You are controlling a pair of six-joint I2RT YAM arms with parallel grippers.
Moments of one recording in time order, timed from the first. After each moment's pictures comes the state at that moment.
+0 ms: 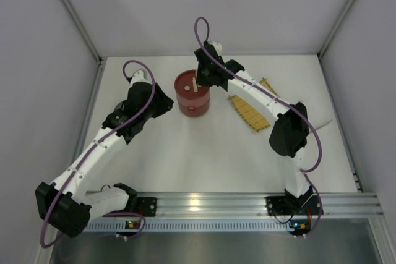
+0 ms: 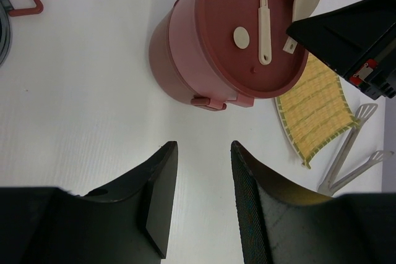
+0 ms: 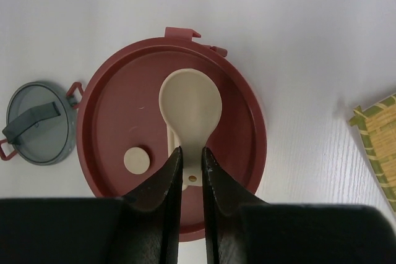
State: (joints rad) left arm -0.47 1.12 1.03 -0.45 -0.18 -0.76; right arm 0.71 2.06 2.03 -0.70 0.27 0.62
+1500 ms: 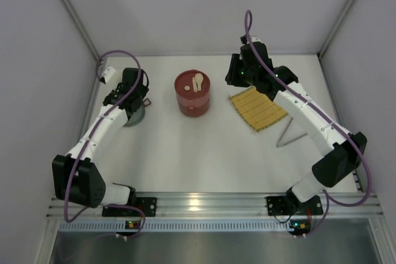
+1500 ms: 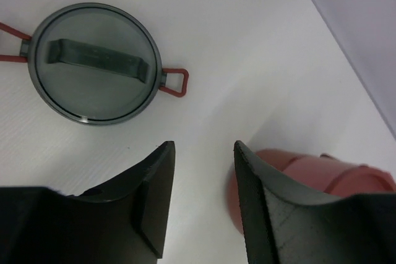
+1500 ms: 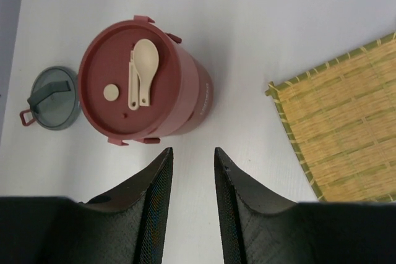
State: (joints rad) left arm -0.25 1.36 1.16 -0.50 -0.50 -0.97; right arm 0.58 1.57 1.67 -0.68 0.16 0.50
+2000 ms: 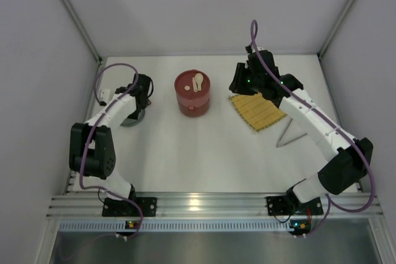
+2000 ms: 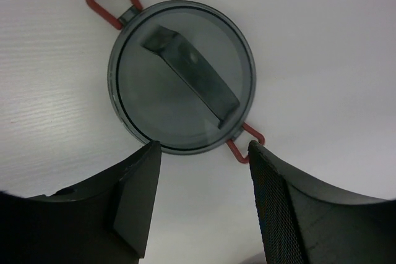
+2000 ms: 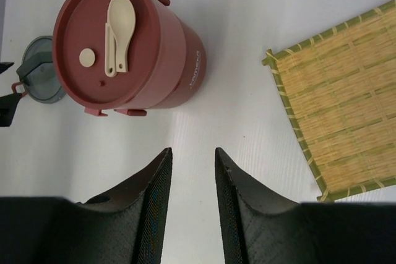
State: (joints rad) left arm -0.19 1.60 1.17 -0.69 -0.75 -1.58; right arm 0.53 1.49 1.48 -0.63 0.04 0.49
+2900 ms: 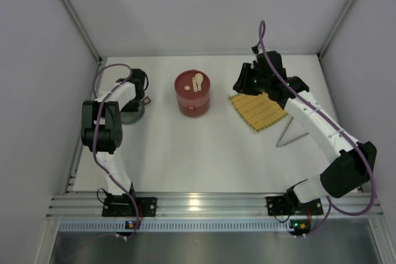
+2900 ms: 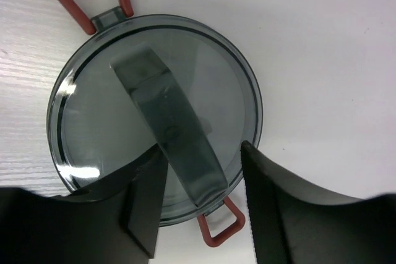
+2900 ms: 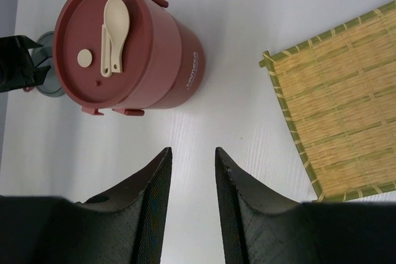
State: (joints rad) left arm -0.06 1.95 1.39 -0.72 -0.69 -1.85; right arm 0.45 1.44 1.40 -0.57 -0.05 0.47
